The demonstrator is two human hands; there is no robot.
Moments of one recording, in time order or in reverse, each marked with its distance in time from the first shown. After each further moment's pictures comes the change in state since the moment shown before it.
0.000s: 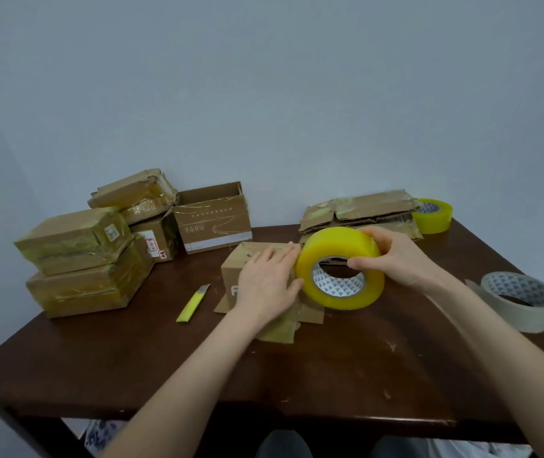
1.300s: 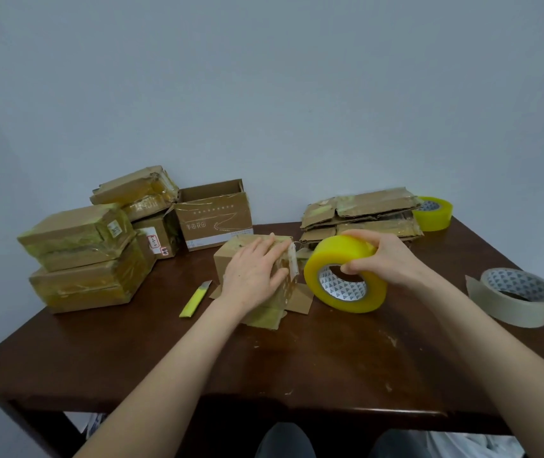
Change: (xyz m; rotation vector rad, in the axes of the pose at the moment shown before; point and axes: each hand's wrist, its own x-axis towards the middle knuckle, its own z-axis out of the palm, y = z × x) left_hand 0.003 -0.037 0.012 -0.040 0.036 0.002; right_hand 0.004 -0.001 0.014 -0.168 0.050 0.101
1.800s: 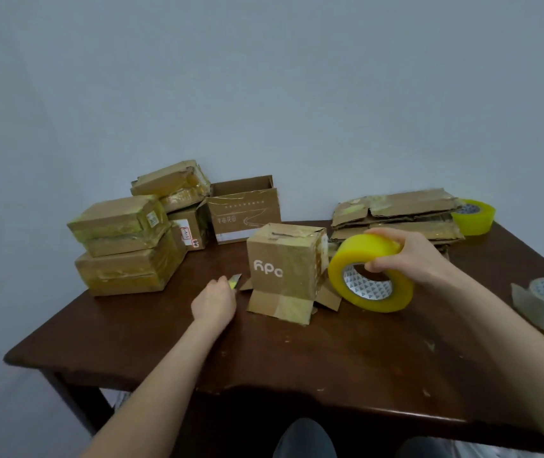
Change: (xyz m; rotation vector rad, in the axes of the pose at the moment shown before) left_hand -0.057 -0.089 0.033 -0.073 -0.227 -0.708; right_hand 0.008 -0.011 0.015 -0.036 -0.005 -0.010
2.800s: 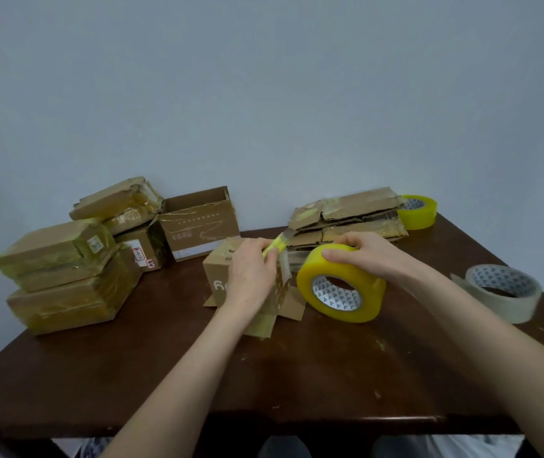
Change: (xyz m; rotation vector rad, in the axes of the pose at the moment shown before) left_hand -0.044 0.148 -0.049 -0.467 0.269 0.434; right_hand -0.008 -0.002 -0.027 -0.033 -0.069 0.048
